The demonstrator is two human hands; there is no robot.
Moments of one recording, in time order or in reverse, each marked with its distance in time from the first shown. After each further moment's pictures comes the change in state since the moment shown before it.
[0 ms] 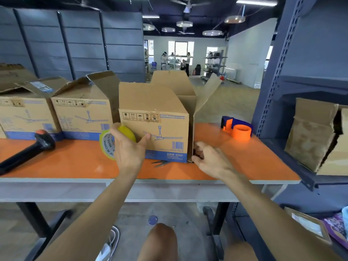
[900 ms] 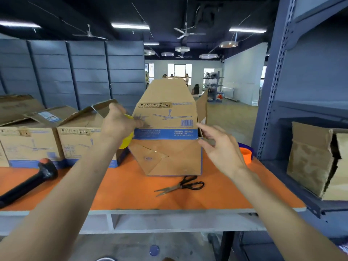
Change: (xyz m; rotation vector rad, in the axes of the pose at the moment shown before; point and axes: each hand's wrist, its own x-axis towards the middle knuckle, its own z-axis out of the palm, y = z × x) left_hand 0.114 0.117 -0.041 0.107 -0.215 -0.069; right_hand 0.020 -0.038 -0.084 0.233 0.479 -0.315
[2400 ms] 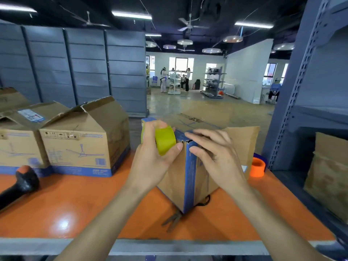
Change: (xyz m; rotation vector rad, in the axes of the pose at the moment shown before) left_hand -0.054 -0.018 0.064 -0.271 -0.202 0.411; right_hand 0.032 0.000 0.040 -0.044 0.060 -0.192
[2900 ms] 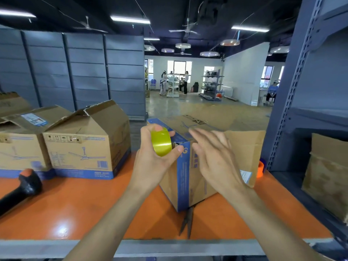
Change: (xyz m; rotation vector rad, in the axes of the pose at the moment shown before) left_hand 0.000 -0.009 0.001 -0.196 0.032 -0.030; right_hand 0.000 -0.015 0.003 -0.272 -0.001 -0.027
